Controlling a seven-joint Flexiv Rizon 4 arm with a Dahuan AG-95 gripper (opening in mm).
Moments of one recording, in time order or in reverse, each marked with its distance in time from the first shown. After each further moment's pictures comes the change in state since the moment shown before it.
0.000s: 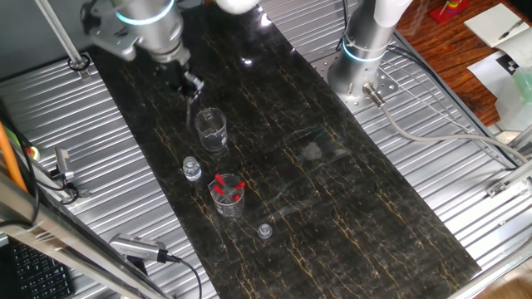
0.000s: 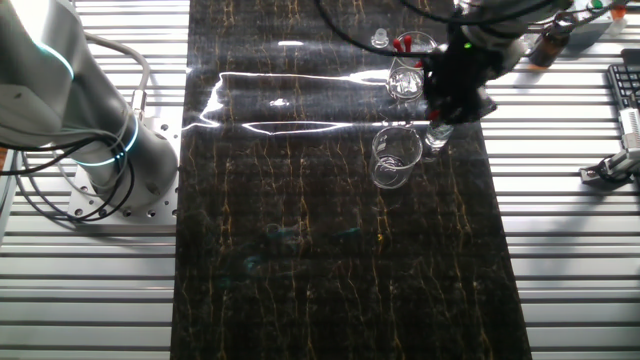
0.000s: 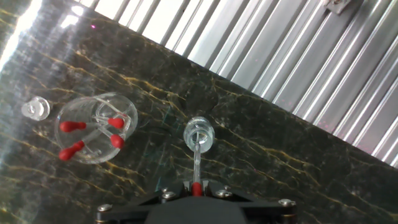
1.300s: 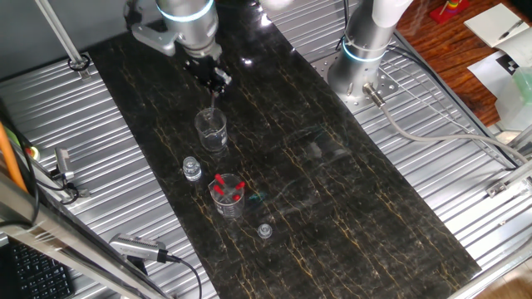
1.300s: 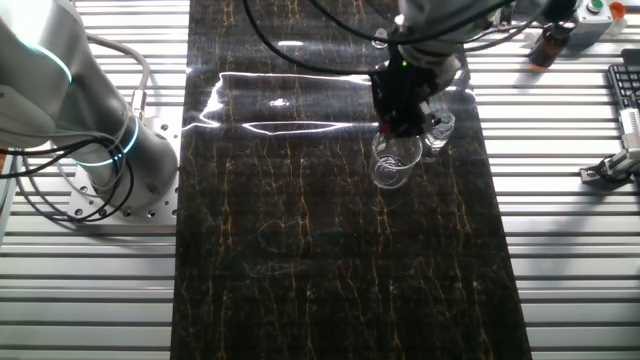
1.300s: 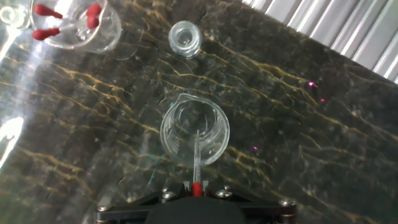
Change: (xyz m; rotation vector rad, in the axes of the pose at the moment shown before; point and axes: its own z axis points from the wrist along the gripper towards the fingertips) arm 0.039 0.027 0.046 0.010 -0.008 -0.008
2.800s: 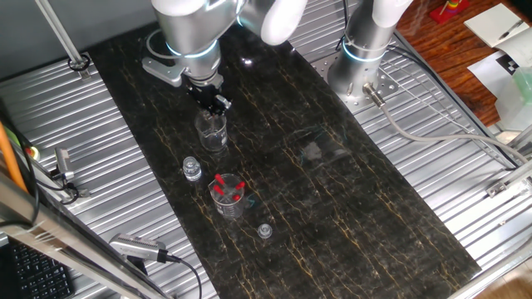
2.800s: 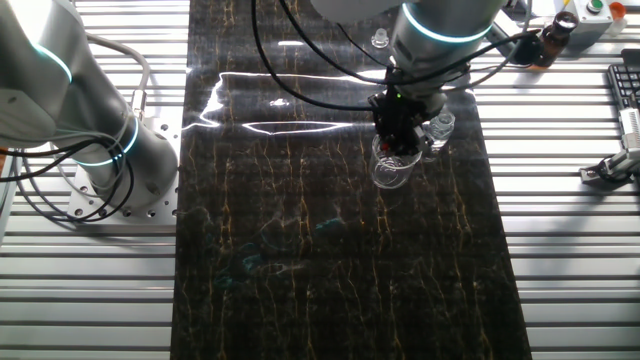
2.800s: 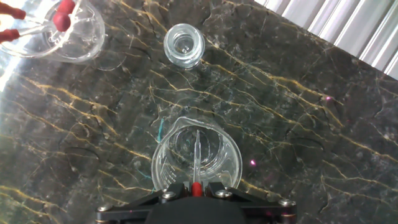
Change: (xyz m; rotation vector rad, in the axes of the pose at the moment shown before) arm -0.023 0.003 0.063 0.014 -0.015 0.009
